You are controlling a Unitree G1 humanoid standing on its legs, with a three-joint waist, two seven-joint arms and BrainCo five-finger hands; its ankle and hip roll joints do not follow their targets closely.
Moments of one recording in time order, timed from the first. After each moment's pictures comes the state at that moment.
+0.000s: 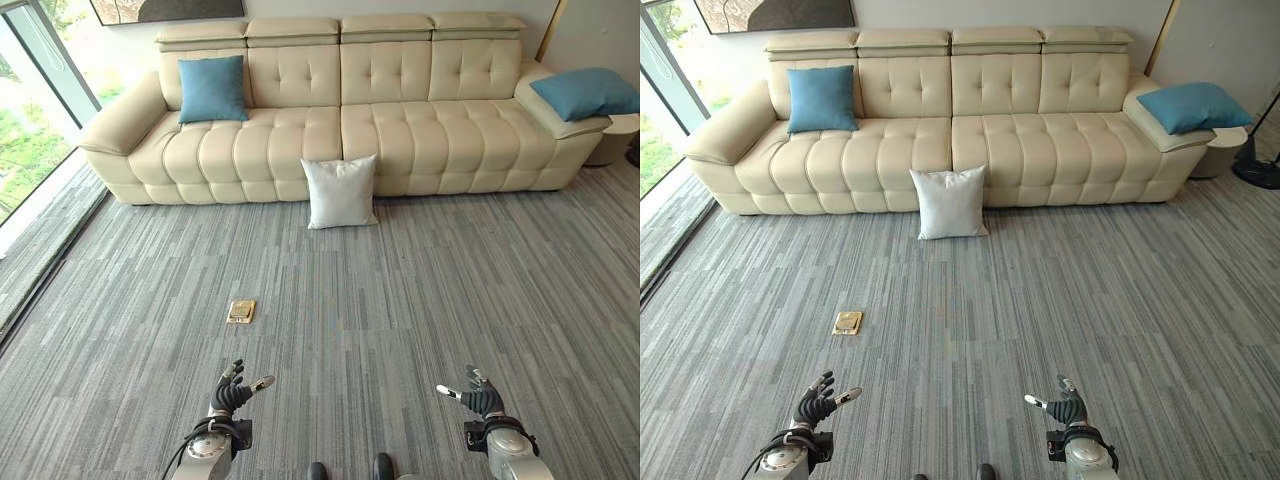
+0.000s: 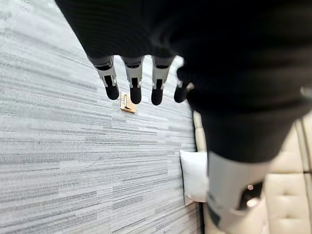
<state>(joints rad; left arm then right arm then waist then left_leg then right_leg) 0.16 0.26 -0.12 0.49 -0.26 0.01 0.18 0.09 -0.27 0.11 0.58 0.16 0.03 -0.20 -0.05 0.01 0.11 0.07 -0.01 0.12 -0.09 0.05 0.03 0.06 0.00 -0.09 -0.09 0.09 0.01</state>
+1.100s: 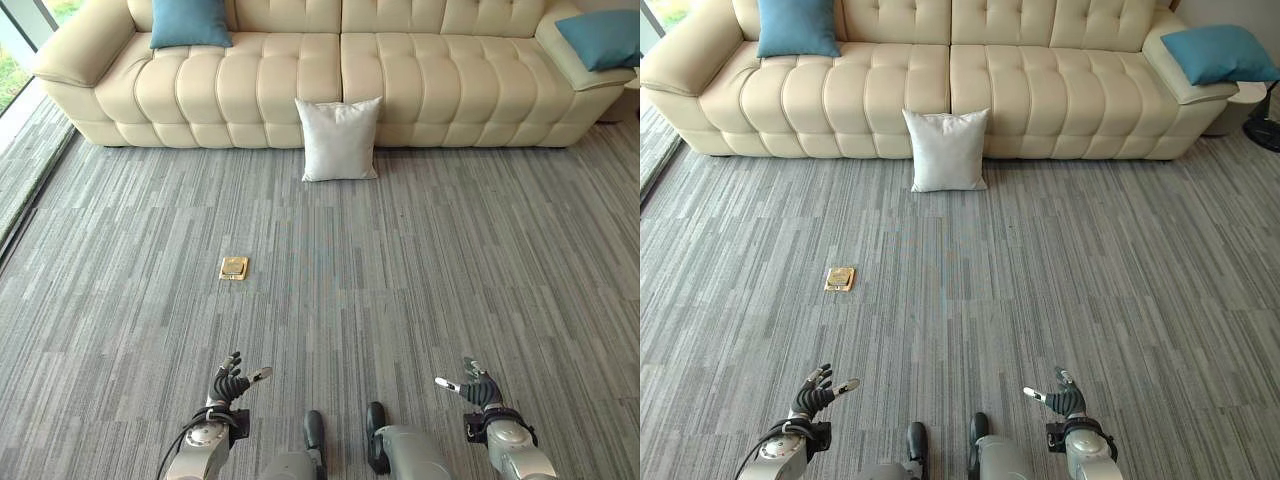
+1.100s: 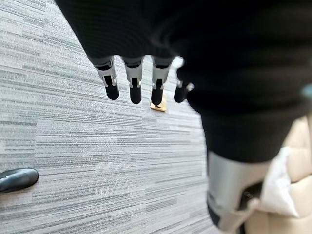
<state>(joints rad) 0.11 0.29 -0.11 0.53 -0.26 0.01 0.18 0.07 -0.29 0.12 0.58 0.16 0.03 -0.17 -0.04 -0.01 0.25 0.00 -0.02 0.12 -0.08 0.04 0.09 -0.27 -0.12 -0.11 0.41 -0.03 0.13</state>
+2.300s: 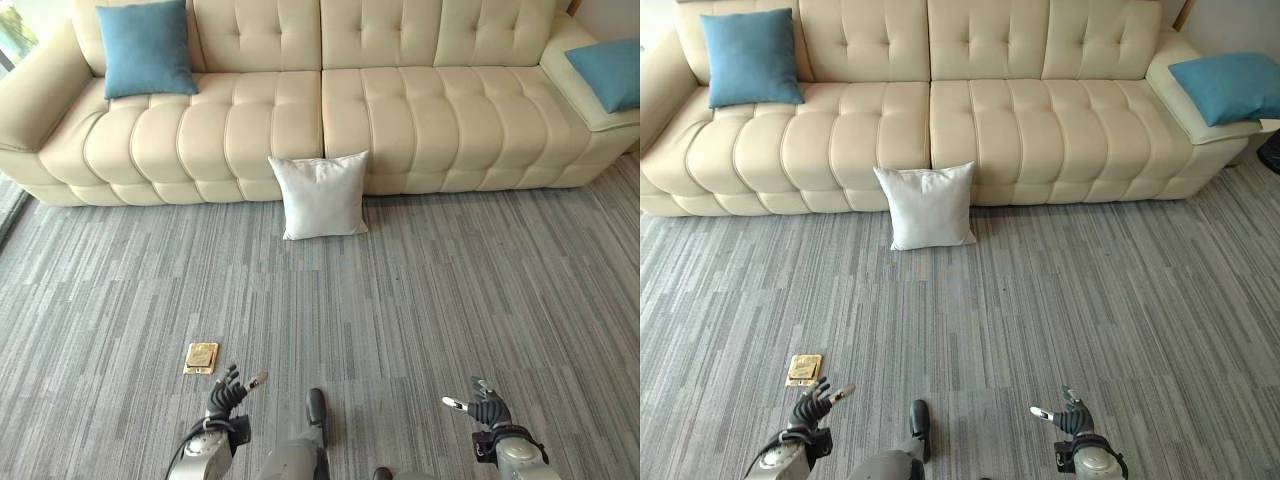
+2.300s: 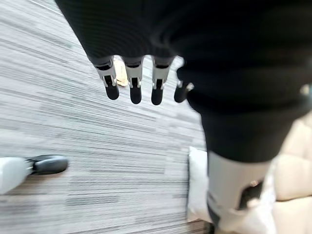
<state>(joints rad) 0.11 0.26 -0.08 0.55 -0.37 0.03 0.18 0.11 -0.31 0.15 0.62 0.17 0.03 -0.16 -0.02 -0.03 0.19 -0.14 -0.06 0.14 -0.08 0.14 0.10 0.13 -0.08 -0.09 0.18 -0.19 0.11</state>
